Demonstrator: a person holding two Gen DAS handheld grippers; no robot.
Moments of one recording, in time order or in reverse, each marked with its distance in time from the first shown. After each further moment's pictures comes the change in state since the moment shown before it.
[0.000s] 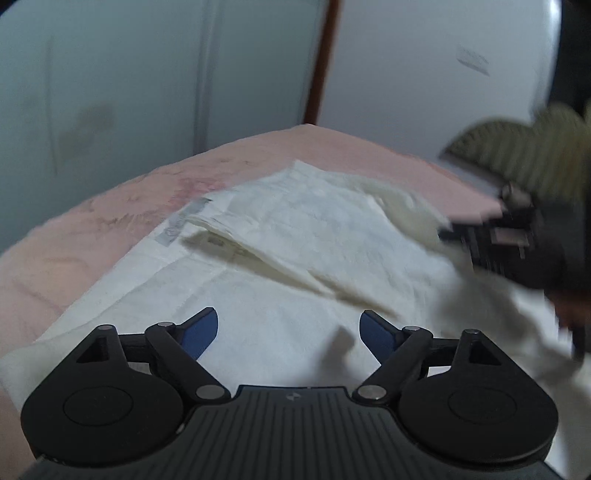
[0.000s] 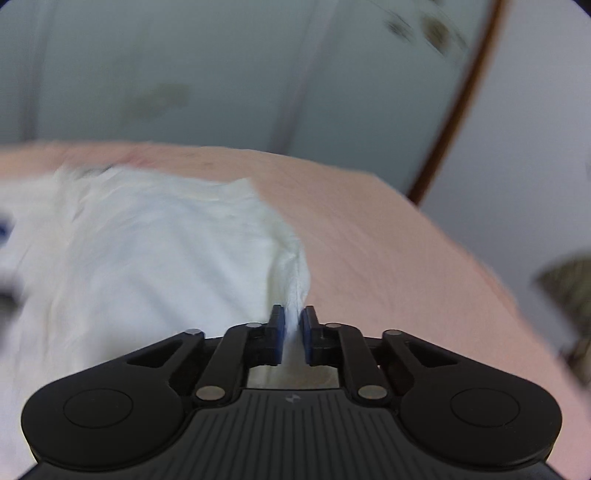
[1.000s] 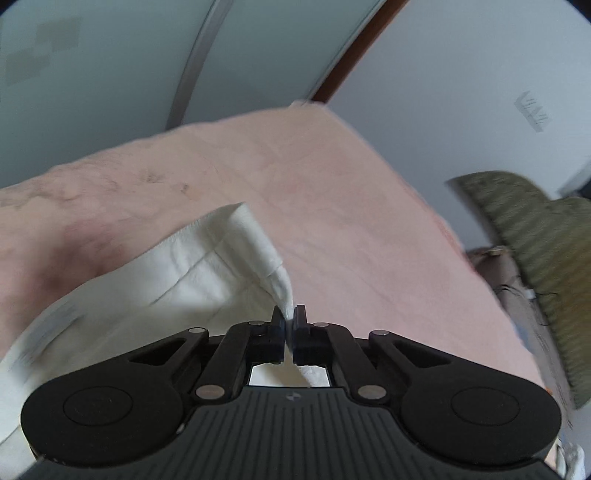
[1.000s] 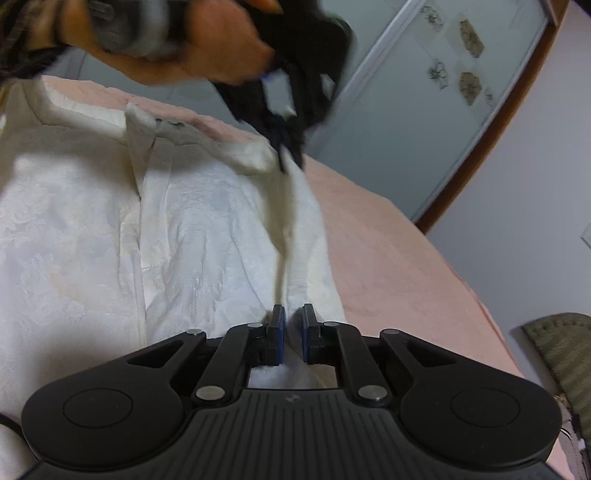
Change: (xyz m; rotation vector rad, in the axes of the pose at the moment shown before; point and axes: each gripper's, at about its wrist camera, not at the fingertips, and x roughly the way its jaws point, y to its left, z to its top) left arm 0.121 -0.021 0.139 -0.276 0.202 -0.134; right arm -0.023 0.051 -0.038 -0.125 -0.064 -0.065
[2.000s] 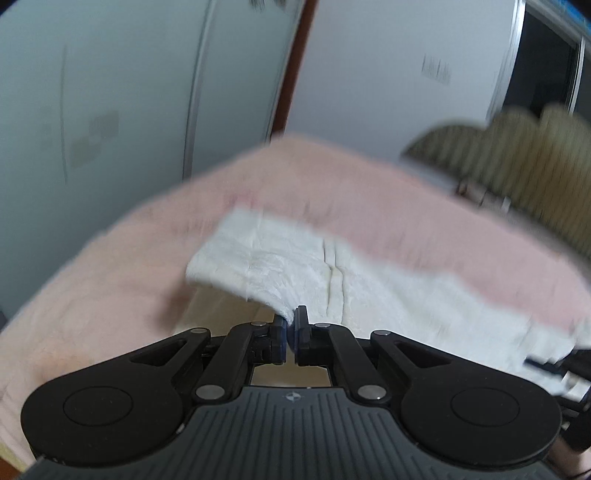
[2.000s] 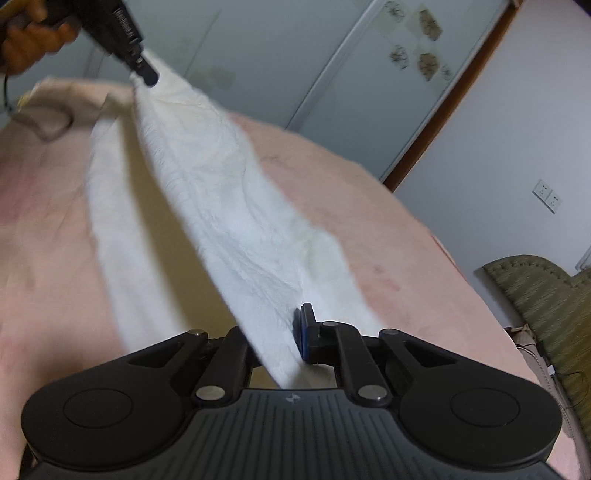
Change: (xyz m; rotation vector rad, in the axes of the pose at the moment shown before) left arm -0.187 0.104 -0.152 0.413 -0.111 0.036; right arm -0.194 0.067 -0.035 0.055 0.135 -0.070
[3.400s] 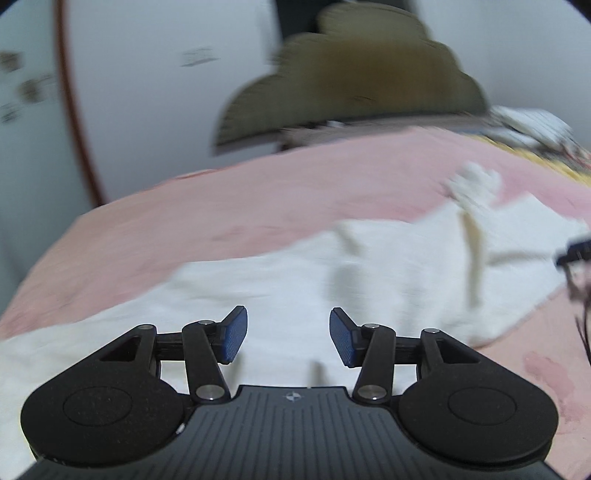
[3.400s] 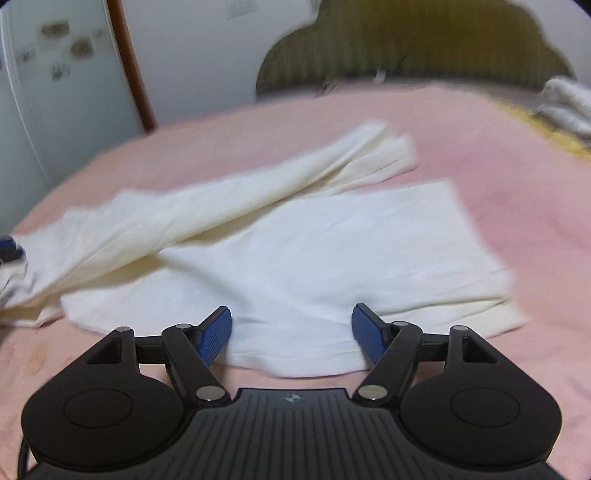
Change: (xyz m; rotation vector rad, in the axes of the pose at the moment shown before) left arm 0.022 -0.229 -0.073 0.679 -0.122 -0.325; right arm -0.174 -0.109 -0.219 1.125 0.206 -0.339
